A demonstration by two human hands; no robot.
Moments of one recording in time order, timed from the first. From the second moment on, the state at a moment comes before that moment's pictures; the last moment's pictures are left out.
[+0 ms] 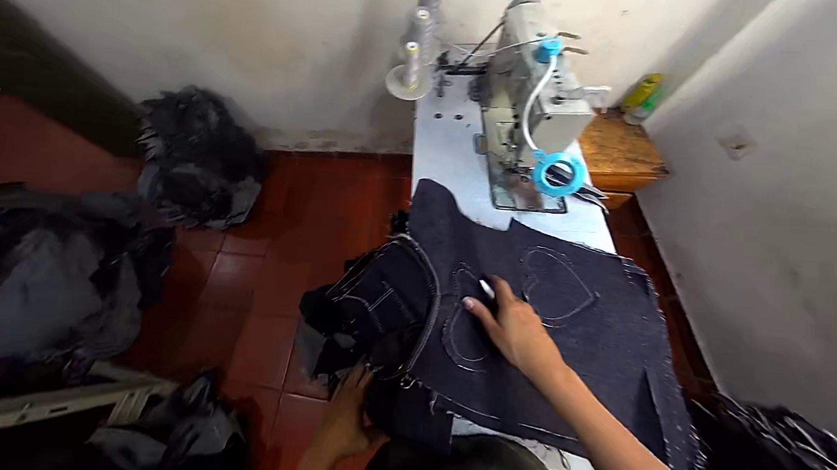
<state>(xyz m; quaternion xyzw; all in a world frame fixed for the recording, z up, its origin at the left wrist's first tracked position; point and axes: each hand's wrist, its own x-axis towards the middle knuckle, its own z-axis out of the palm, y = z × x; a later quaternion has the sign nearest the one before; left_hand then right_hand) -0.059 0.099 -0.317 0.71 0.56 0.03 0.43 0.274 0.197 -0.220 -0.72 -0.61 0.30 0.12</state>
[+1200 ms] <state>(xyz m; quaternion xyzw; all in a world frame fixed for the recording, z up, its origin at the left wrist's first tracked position) 0.025 0.028 -0.210 0.66 0.69 0.13 0.26 0.197 0.115 -0.162 -0.39 -0.92 0.02 0.00</state>
